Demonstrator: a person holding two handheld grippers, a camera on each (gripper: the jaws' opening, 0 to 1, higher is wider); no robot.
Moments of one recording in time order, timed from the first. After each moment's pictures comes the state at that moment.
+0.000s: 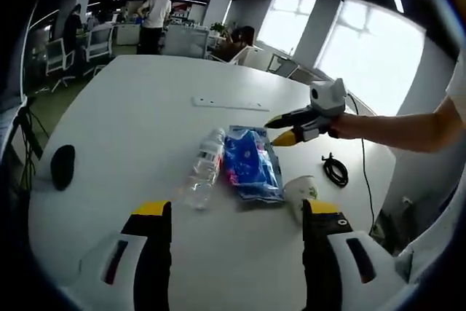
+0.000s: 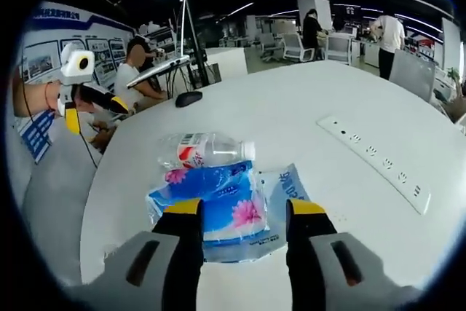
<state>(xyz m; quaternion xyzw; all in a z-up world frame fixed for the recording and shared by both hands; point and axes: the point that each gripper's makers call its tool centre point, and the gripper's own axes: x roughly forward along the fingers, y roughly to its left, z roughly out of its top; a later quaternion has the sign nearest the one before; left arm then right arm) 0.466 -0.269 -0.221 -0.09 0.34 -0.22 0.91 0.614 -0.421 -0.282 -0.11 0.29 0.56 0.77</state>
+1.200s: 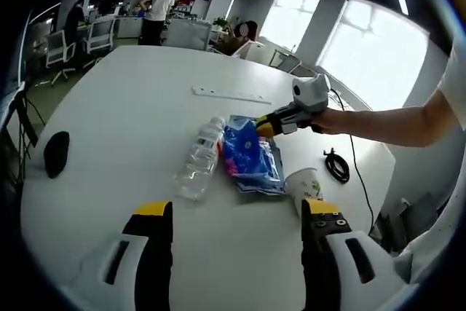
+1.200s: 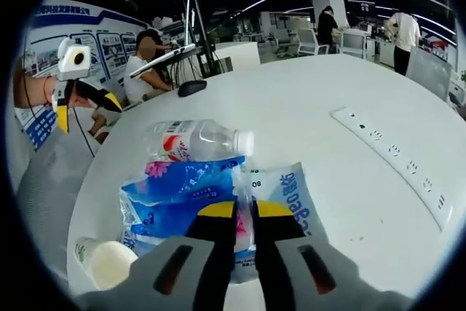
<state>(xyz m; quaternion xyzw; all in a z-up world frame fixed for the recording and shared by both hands) 0.461 -0.272 -0.239 -0.10 0.36 -0.22 0.90 0.629 -0.397 -0.312 -0.12 0.30 0.59 0.74</state>
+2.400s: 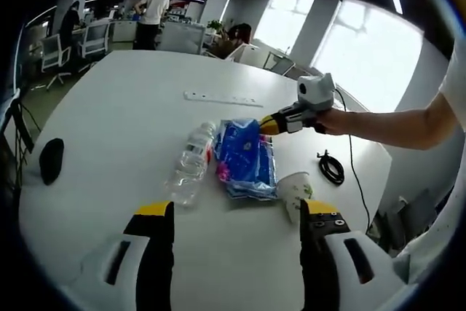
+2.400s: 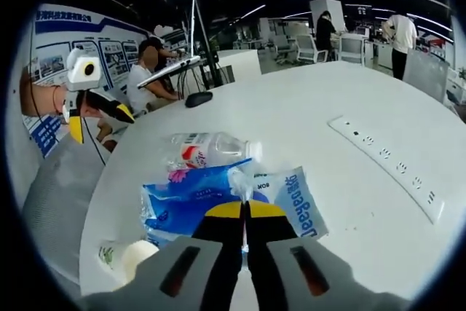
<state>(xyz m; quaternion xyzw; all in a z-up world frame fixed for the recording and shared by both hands) 0.461 -0.282 -0.231 -0.10 0.35 -0.24 0.90 0.610 -0.410 -0.281 -0.09 0.28 0.59 0.75</state>
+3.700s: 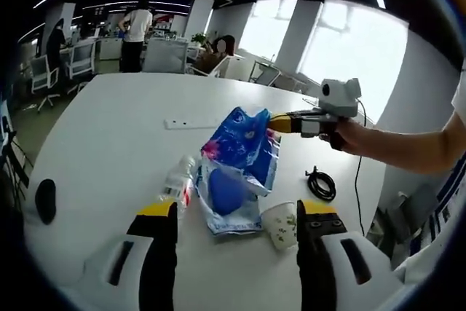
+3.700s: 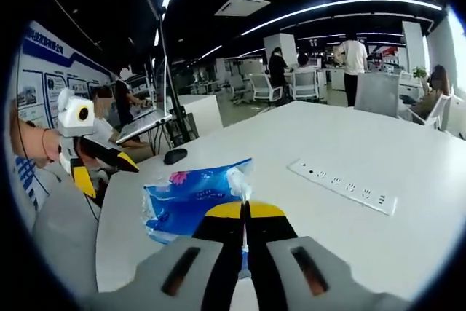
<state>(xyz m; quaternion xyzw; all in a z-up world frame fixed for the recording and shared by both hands) 0.497 -0.332 -0.184 -0.08 0.30 -0.27 0.91 0.610 -0.450 -0.177 0.00 0.19 0.47 0.86</state>
